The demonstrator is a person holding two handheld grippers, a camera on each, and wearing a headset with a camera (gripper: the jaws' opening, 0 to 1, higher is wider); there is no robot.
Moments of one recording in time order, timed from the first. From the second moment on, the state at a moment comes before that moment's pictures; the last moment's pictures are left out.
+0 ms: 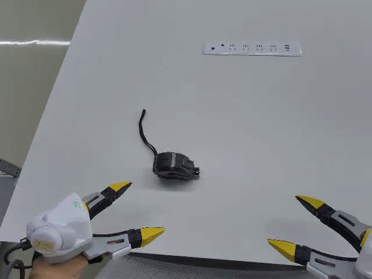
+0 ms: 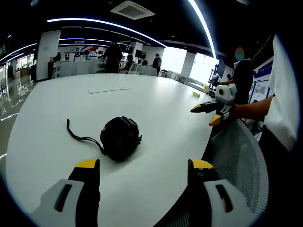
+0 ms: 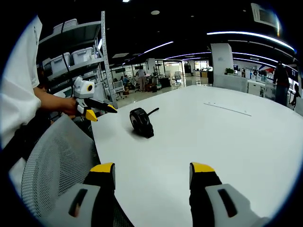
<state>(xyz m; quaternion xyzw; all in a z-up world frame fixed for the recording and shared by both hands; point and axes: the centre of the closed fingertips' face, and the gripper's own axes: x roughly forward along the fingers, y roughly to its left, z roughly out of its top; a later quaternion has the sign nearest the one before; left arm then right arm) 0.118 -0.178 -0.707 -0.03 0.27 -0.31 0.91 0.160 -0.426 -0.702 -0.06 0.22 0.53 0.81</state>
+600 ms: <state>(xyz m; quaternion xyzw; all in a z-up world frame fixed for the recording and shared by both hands) 0.139 -0.177 -0.710 -0.03 0.27 -0.30 0.91 0.169 -0.414 -0.705 -0.06 0.21 0.56 0.80</state>
